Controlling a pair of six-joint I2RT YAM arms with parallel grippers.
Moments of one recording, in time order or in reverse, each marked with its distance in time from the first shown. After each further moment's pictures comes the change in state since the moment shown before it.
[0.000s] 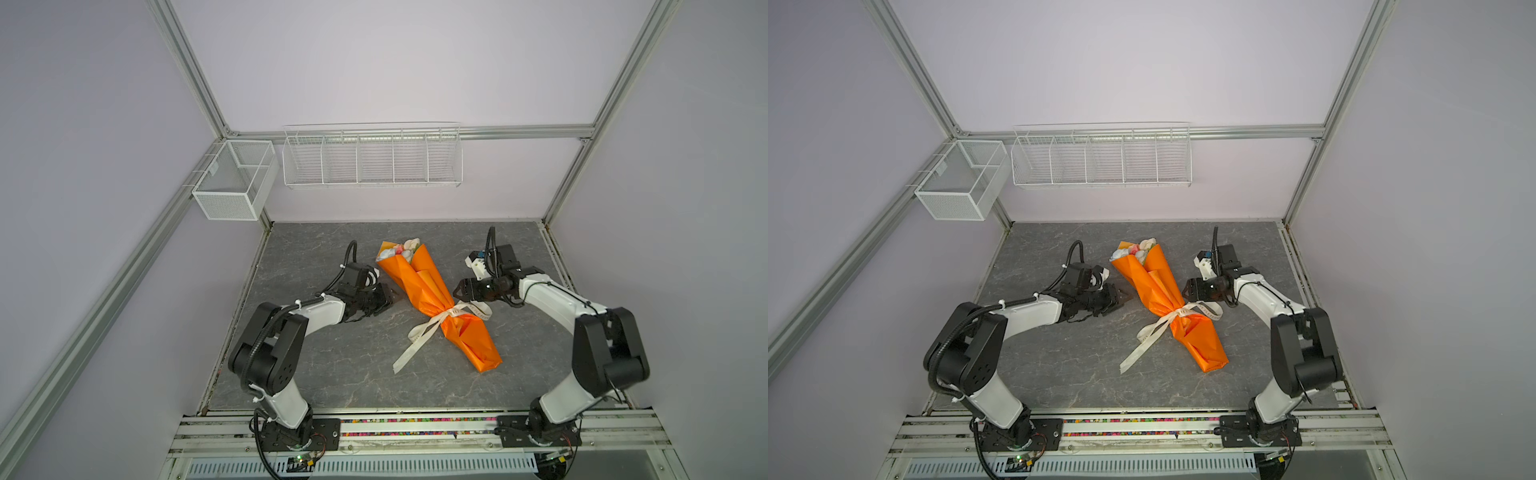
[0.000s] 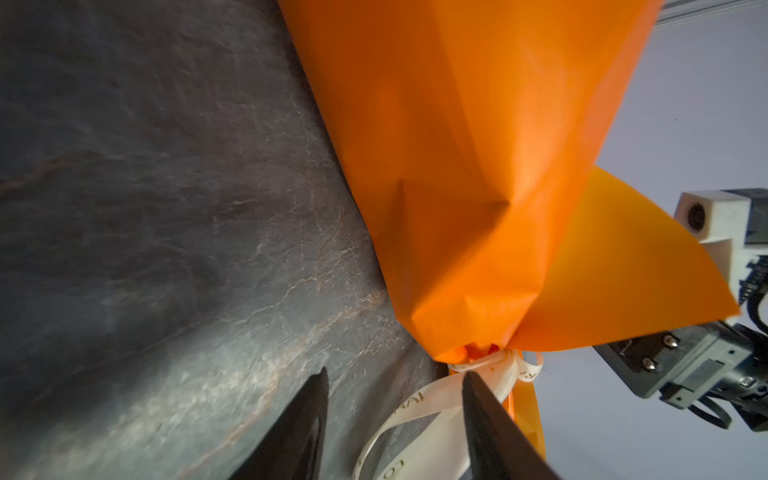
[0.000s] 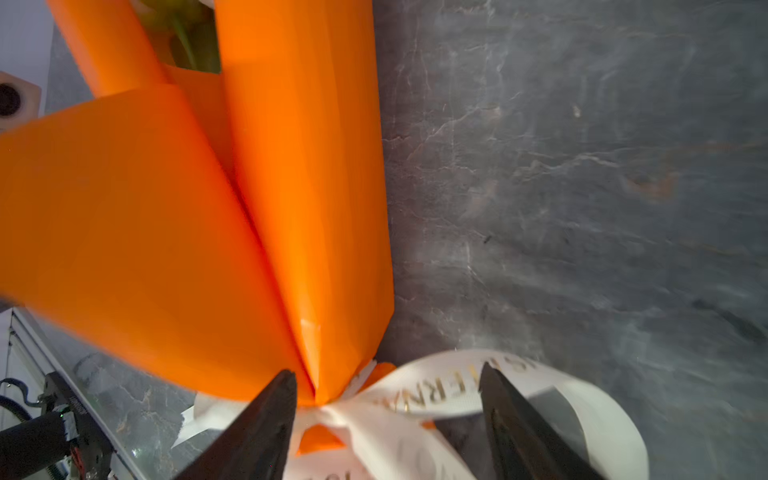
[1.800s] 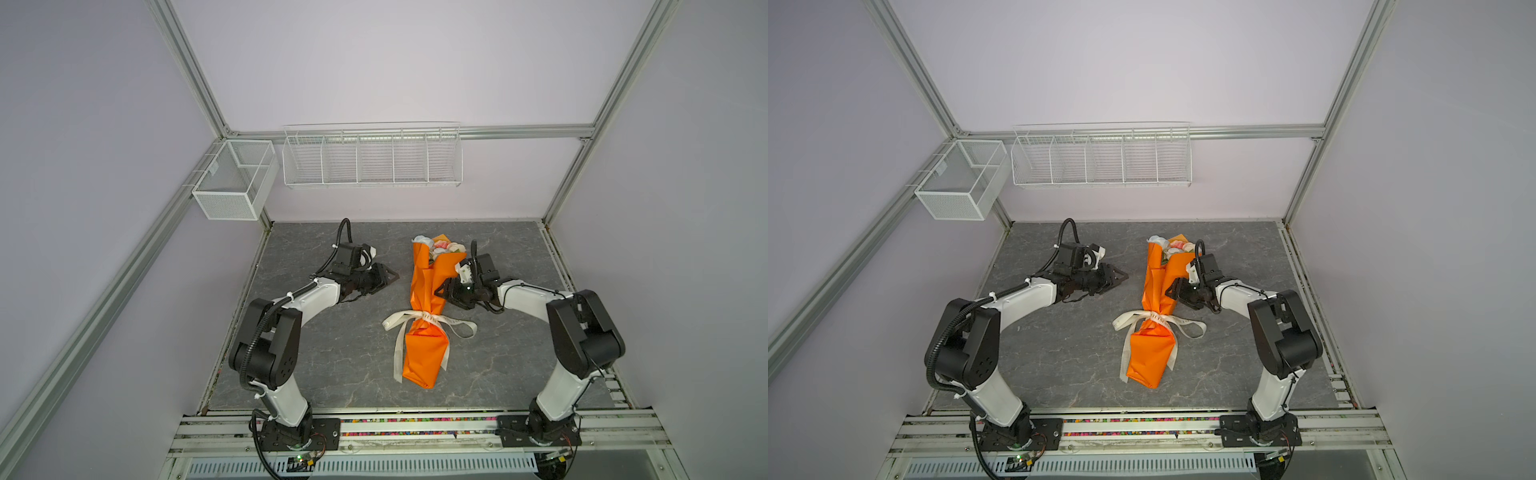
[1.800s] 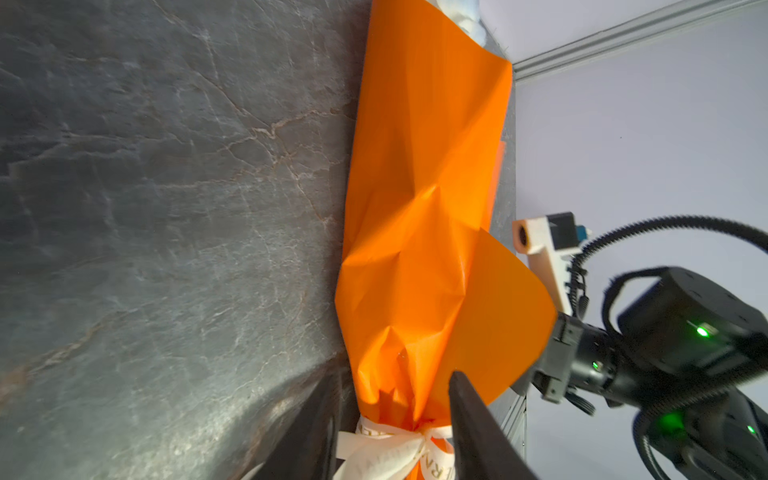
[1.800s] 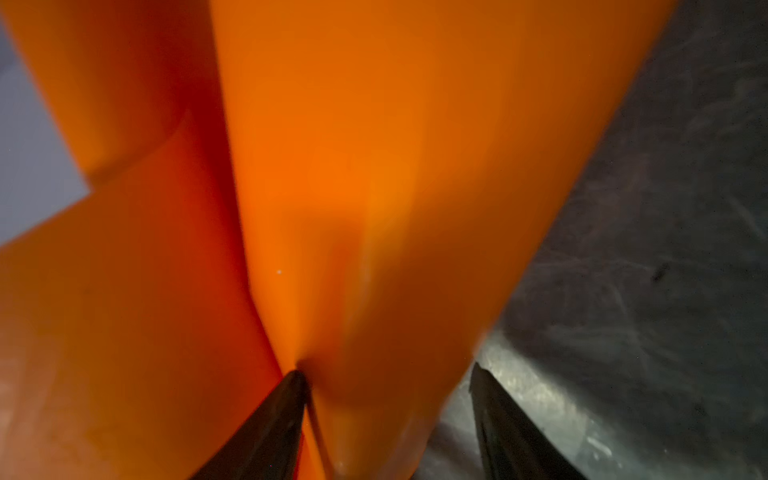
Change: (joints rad) left arm 0.071 -0.023 0.187 -0.153 0.049 0.130; right arm 0.102 0.116 -0.099 0.353 -0.024 0.549
